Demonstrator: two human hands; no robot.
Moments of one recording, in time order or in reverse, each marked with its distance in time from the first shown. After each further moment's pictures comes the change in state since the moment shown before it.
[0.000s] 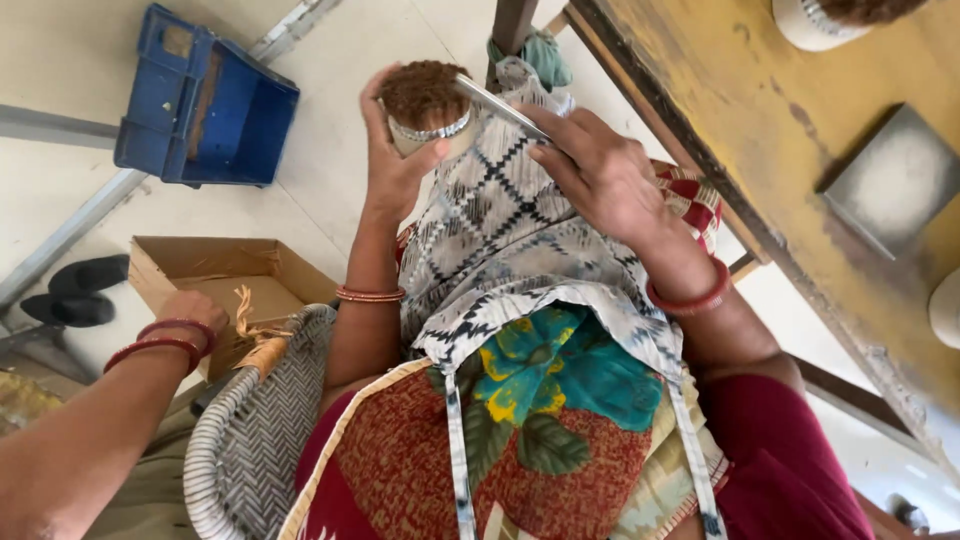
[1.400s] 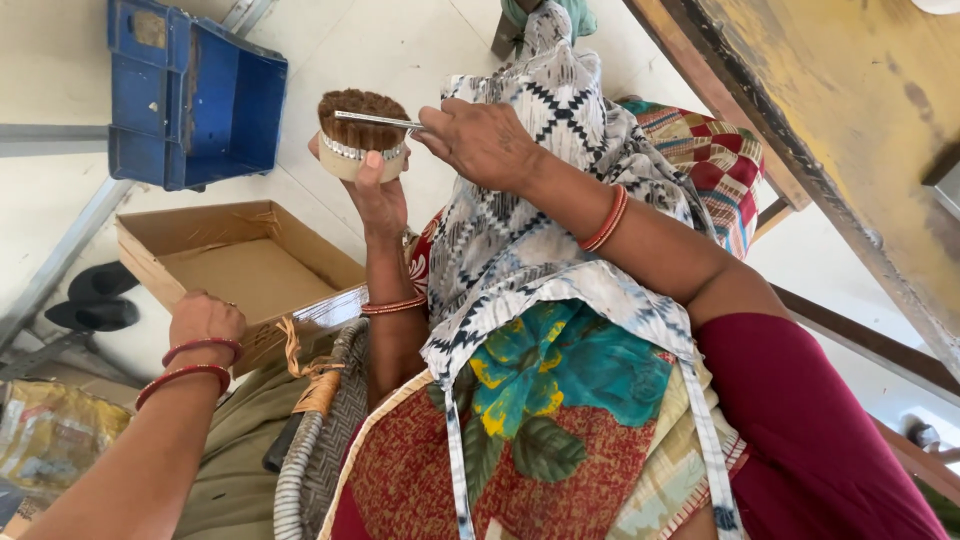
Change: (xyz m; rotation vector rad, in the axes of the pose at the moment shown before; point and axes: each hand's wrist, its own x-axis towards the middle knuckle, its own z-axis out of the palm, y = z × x) left_hand -0.009 -0.027 -0.083 -0.265 0.376 0.067; right_hand 0.098 0.047 0.214 -0.168 -0.221 -0.110
